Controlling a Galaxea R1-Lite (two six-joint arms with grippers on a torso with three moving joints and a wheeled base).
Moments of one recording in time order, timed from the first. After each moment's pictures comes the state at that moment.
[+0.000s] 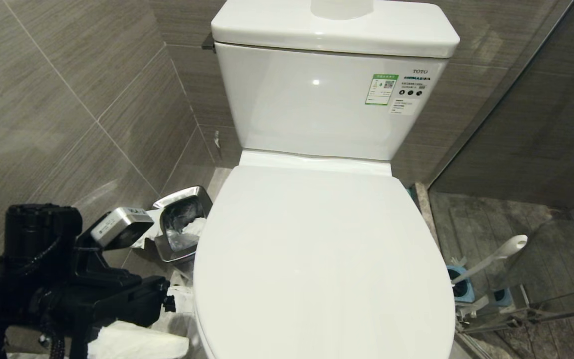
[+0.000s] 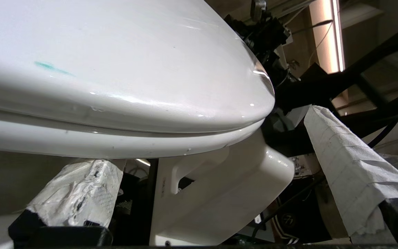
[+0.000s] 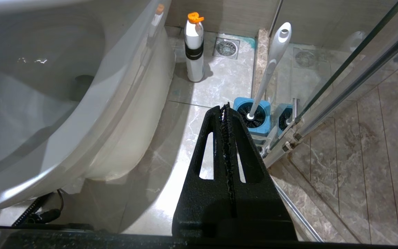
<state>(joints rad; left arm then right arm) -0.21 1.50 -0.51 -0.53 -1.44 -0.21 0.00 0.00 0.00 0.00 0.00 0.03</state>
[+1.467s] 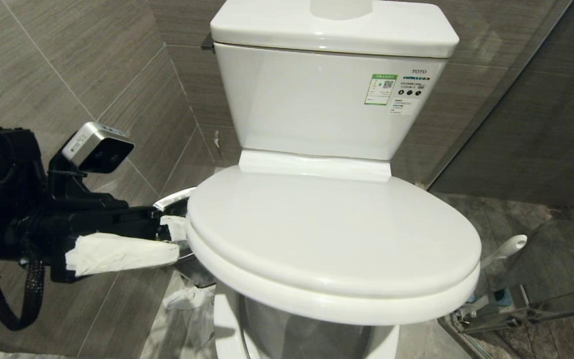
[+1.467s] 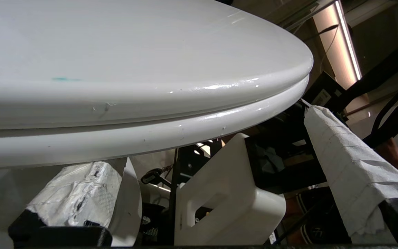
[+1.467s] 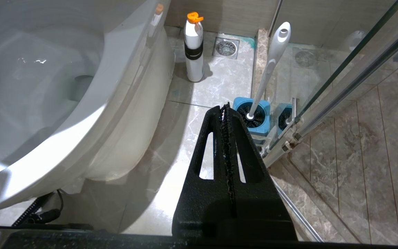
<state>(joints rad) -0.18 1.47 -0.77 -0.54 -1.44 -0.35 0.00 0.00 0.00 0.00 0.00 0.03</state>
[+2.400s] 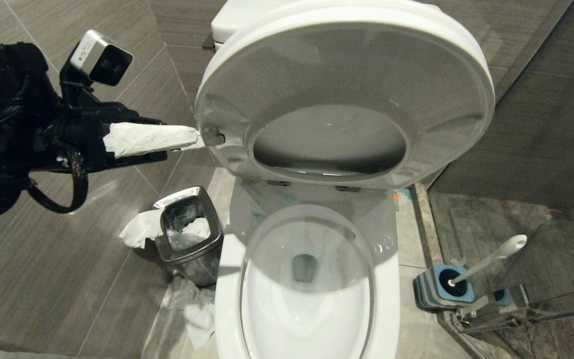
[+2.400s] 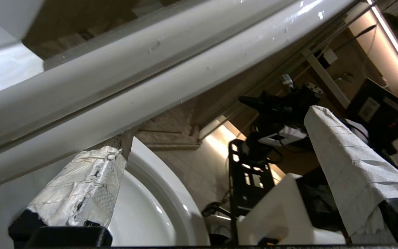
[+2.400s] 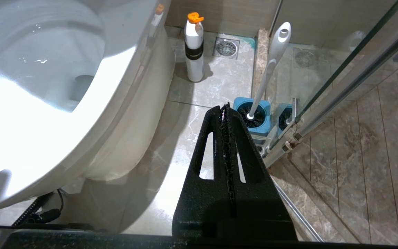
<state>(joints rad) -0.14 1.66 -1.21 -0.55 -1.39 -0.38 0.00 0.00 0.00 0.00 0.00 0.03</state>
